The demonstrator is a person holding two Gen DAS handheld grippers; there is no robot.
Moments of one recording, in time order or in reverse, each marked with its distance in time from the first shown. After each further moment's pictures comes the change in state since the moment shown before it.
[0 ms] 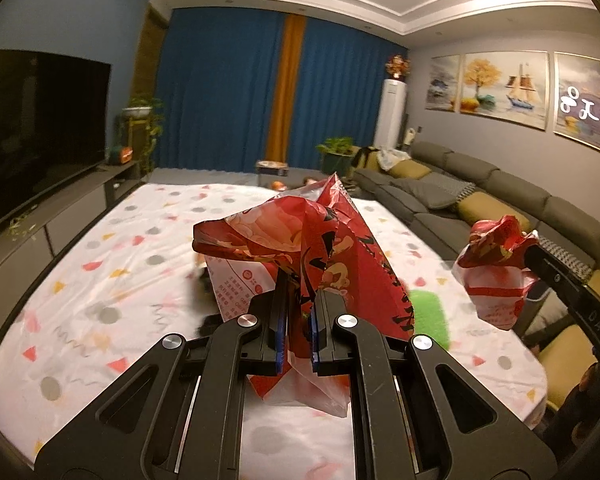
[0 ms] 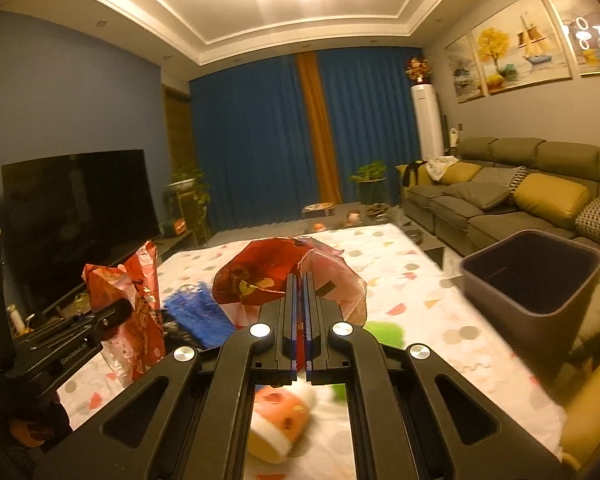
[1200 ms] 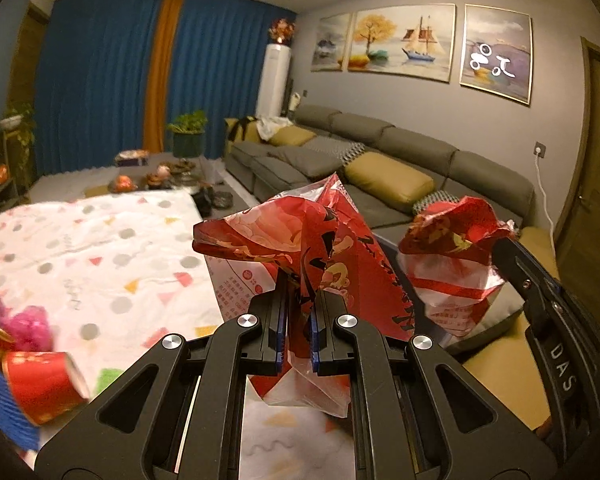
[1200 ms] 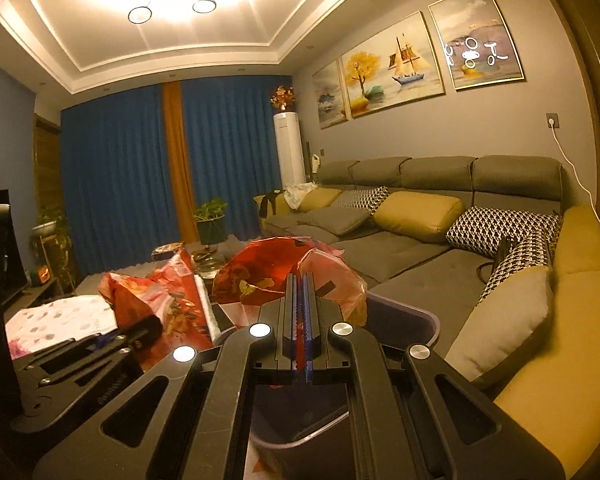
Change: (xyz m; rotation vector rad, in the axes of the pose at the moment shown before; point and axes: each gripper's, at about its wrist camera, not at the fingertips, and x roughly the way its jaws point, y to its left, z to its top) left arm 0.167 -0.294 0.012 0.143 0.123 -0.374; right arm 0.010 -0.220 0.027 0.083 -0.118 -0.485
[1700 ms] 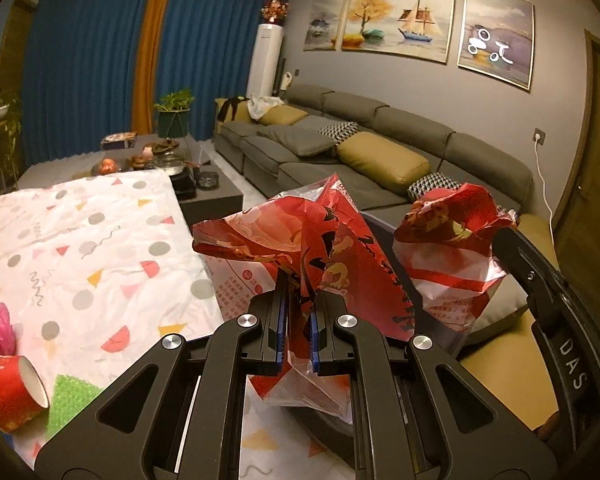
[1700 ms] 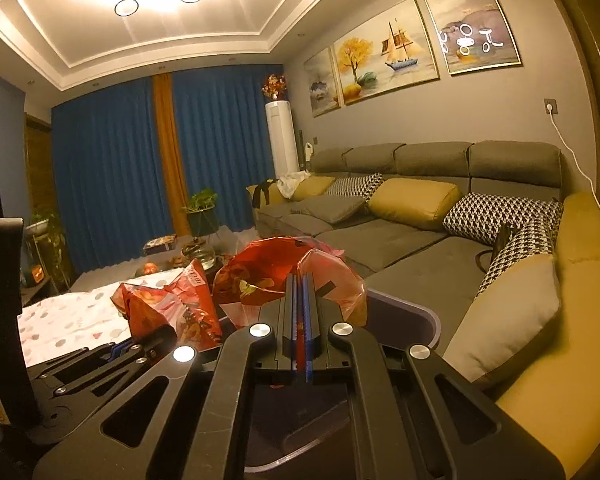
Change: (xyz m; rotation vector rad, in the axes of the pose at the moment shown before) left arm 0.055 -0.007 -0.003 0.000 0.069 -0.022; right arm 0.033 -0.005 0.004 0.027 0.045 -0.014
